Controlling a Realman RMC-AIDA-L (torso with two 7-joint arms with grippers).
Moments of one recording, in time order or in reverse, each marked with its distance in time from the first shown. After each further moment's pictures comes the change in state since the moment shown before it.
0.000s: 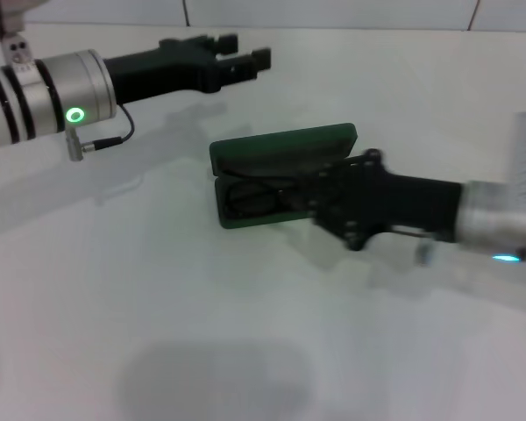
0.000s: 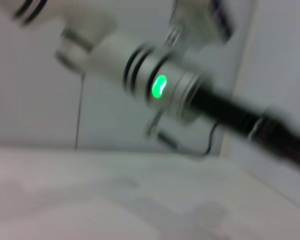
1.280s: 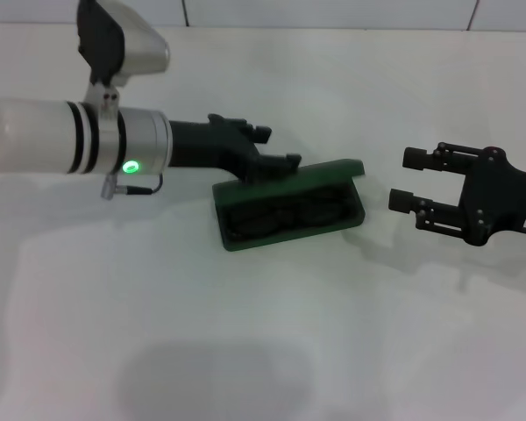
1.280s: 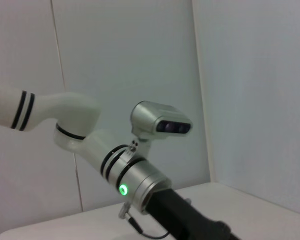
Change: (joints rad) left arm -0.017 -0.021 0.304 0.001 0.125 -0.145 -0.030; right arm 0.039 -0.094 0.304 0.326 -0.039 -0.444 0.077
